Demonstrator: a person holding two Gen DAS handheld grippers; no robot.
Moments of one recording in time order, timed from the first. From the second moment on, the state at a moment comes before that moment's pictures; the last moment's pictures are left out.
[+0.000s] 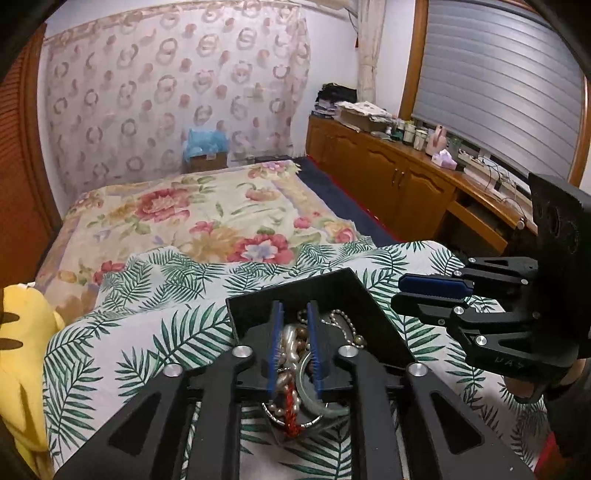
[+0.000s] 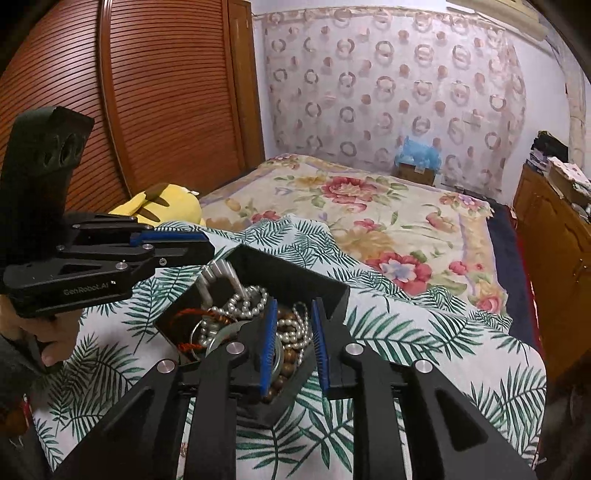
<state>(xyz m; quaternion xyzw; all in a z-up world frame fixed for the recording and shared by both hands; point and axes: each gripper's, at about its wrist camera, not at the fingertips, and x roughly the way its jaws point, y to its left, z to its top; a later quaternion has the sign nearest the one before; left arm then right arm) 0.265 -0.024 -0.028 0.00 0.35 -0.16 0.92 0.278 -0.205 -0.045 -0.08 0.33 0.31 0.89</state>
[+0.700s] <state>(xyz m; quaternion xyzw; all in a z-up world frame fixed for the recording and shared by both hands) 0.168 -0.008 -0.050 0.01 0.35 -0.13 0.93 0.179 -0.220 -0.057 -0.06 0.32 0.32 0.89</state>
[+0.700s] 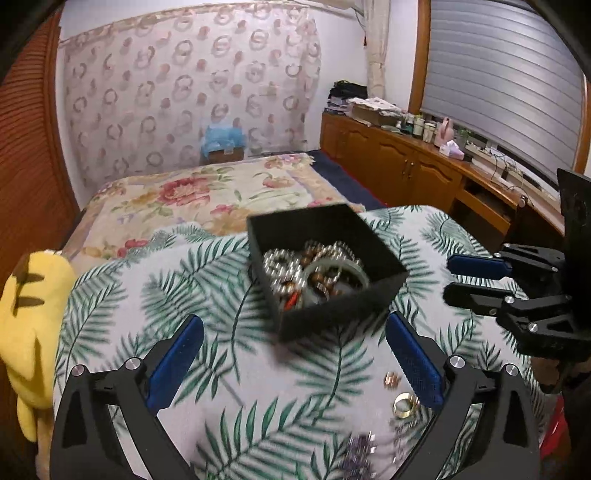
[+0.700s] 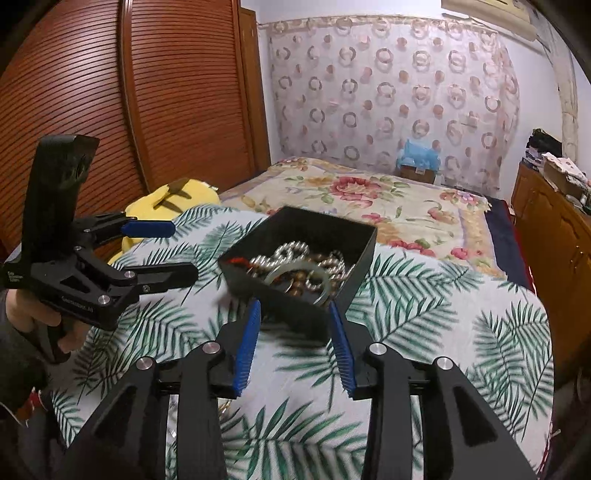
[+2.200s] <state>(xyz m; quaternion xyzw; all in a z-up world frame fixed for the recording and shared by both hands) 0.097 -0.020 -0.116 -0.05 0.44 -0.16 0.88 0.081 -0.244 -0.119 -0.04 0.36 0.26 0.90</state>
